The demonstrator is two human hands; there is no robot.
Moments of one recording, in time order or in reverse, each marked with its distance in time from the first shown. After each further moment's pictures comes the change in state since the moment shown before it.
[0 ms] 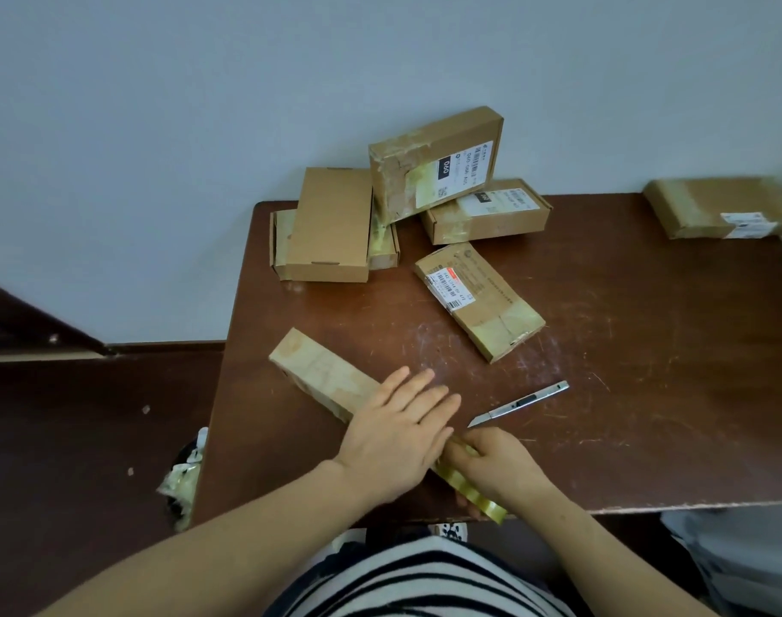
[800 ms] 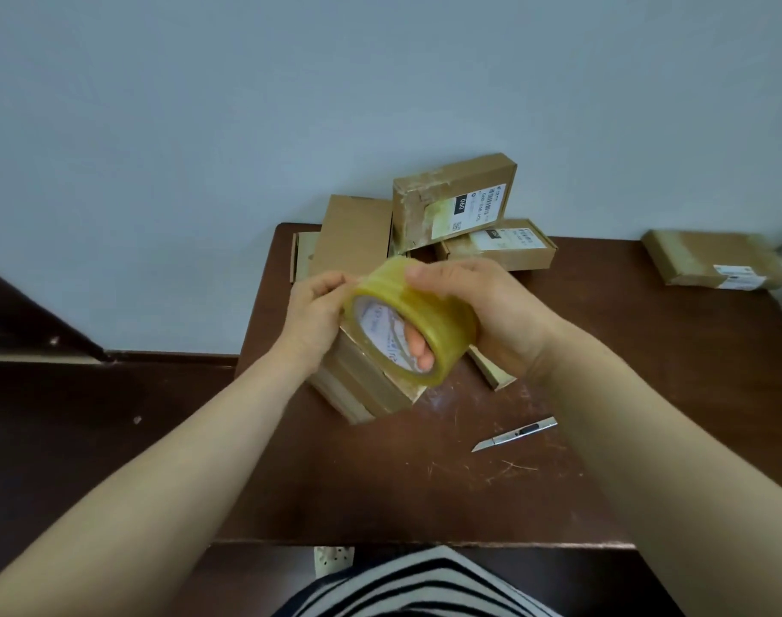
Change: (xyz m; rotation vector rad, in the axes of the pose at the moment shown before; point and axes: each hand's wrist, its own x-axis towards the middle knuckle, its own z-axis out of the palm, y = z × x) left_hand 0.048 -0.104 -0.087 -1.368 0.462 -0.769; right_hand -0.039 -0.176 -0.083 0.466 -0.250 -0.570
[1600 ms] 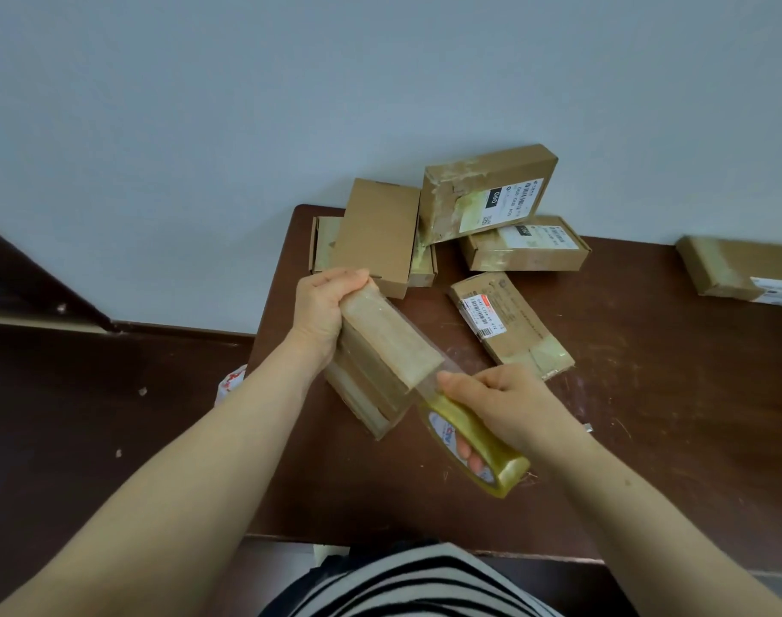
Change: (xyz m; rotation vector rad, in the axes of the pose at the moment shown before) left_hand 0.027 -0.028 -0.021 -0.229 0.156 -0.119; right_hand -0.015 0.060 0.016 -0.241 0.262 0.435
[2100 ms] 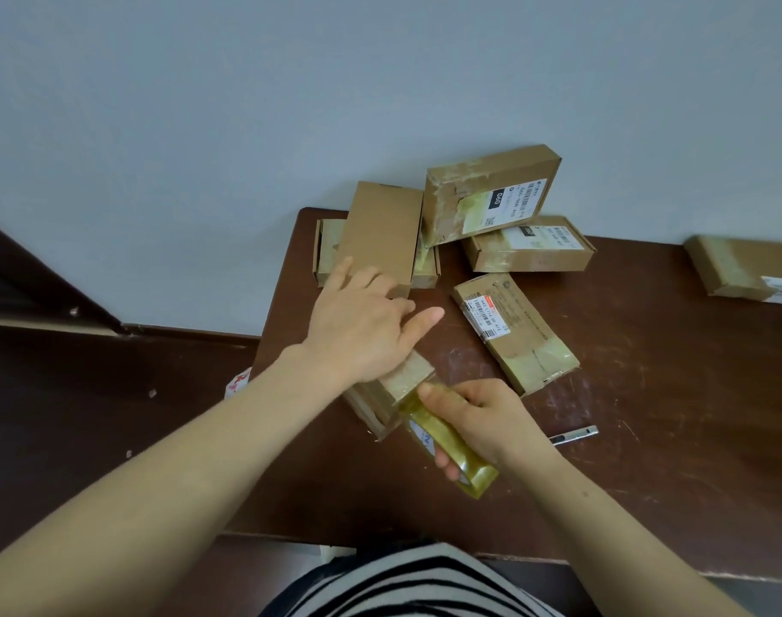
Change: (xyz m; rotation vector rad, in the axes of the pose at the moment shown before) left_hand -0.032 0.028 0.029 1.756 -0.386 0.470; right_hand 0.014 0.018 0.018 0.073 -0.012 -0.019
